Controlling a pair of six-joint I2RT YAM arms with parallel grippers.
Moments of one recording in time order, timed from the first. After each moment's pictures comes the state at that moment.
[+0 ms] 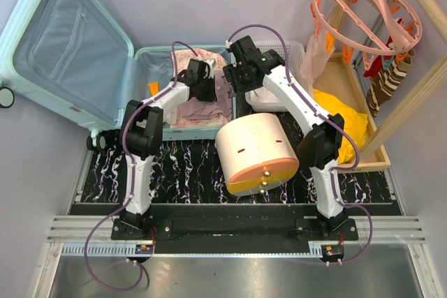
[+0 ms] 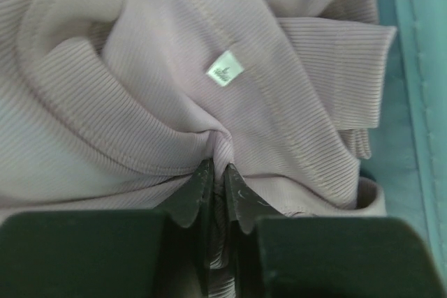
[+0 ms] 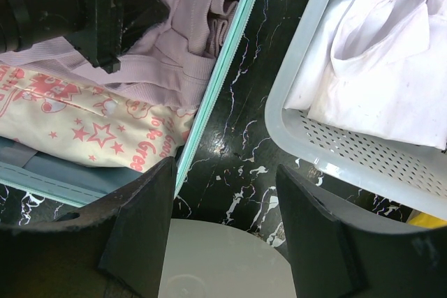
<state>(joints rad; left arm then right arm) -0.36 2.19 1.73 -0.37 0.20 -0.25 0.59 2.15 2.29 -1.07 0.12 0.15</state>
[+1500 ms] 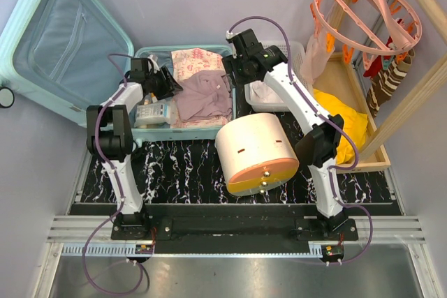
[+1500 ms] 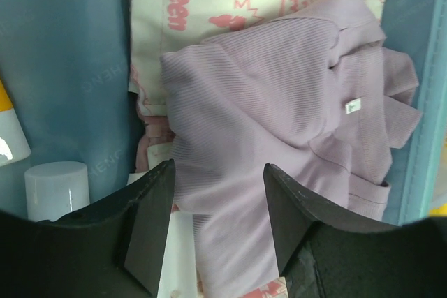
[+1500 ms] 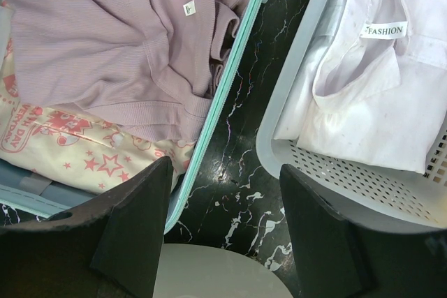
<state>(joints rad) 0.02 2.04 1.54 -0.27 0.46 -0.48 0.59 2.18 2.40 -1.04 0.14 0.14</state>
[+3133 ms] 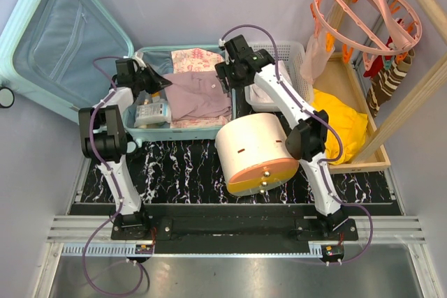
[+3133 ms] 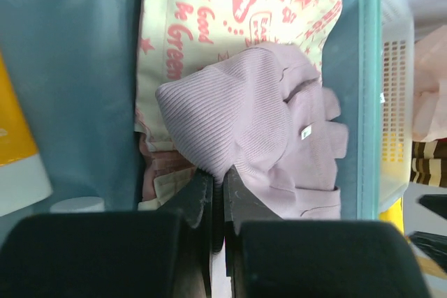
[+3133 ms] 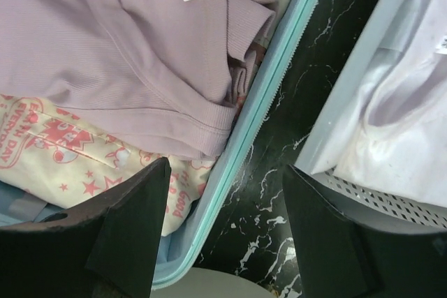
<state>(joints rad) 0.11 2.03 1.46 -0.01 0.62 -0.60 0.58 2.33 2.50 -1.05 0.06 0.15</state>
